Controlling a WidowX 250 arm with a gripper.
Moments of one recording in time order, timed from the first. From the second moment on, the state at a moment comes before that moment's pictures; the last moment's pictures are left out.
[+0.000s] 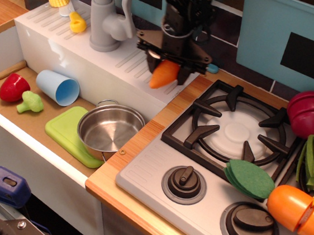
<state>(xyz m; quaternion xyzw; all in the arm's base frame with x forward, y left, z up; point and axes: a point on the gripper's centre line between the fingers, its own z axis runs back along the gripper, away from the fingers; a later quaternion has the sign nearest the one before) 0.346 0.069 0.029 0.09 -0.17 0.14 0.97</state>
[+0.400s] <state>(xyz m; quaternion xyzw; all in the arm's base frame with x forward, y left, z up) 0.303 0.086 0.043 0.11 -0.16 0.14 0.97</state>
